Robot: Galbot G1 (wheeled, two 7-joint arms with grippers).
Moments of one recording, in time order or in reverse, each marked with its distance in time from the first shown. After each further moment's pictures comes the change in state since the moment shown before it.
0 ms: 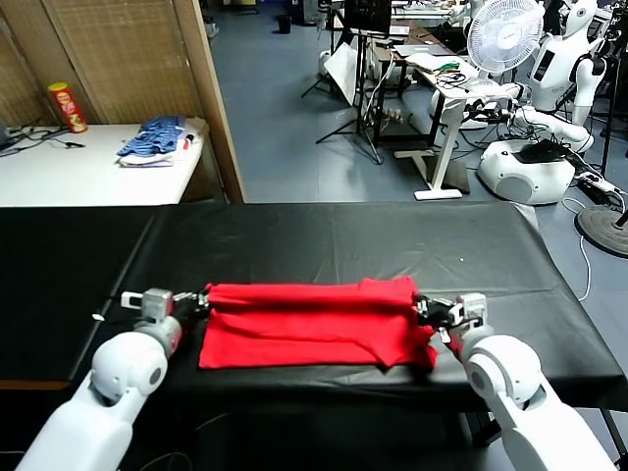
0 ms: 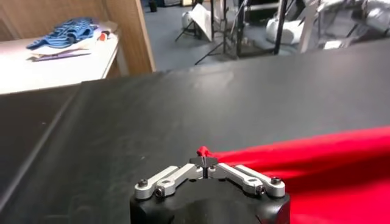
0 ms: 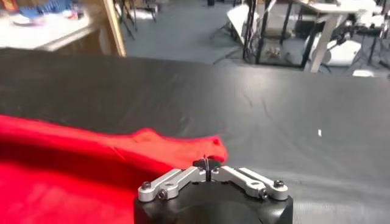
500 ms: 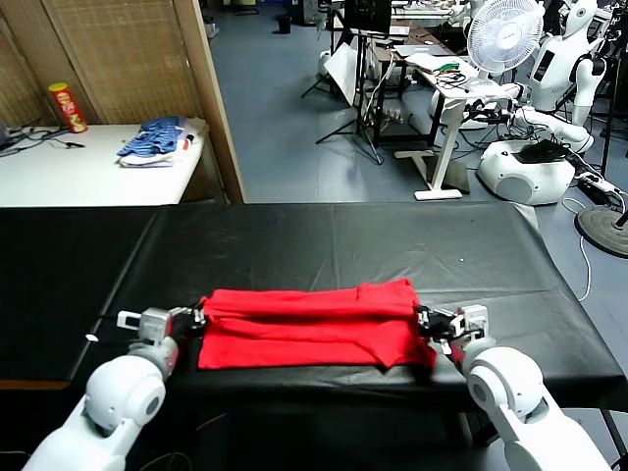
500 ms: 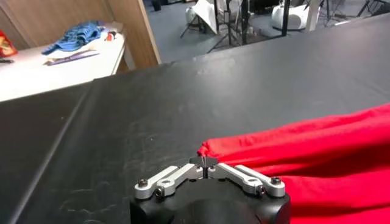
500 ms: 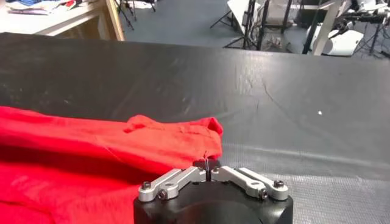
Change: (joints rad) left arm 0.114 0.010 -0.017 -0.129 0.018 0.000 -0.071; right arm -0.029 0.006 0.014 0.007 -0.012 0.000 -0.003
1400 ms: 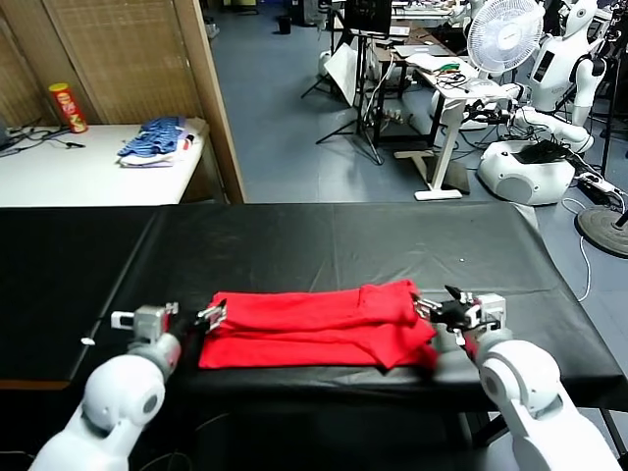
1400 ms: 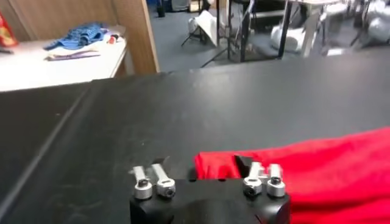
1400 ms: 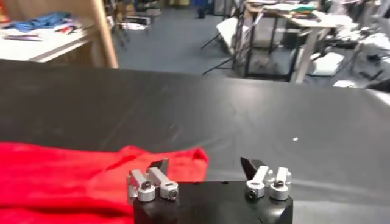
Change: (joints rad) left arm -0.085 -0.091 -0.021 0.064 -0.138 0.000 -0.007; right arm 0.115 0.106 0.013 -0.125 -0.117 0.089 -0.021
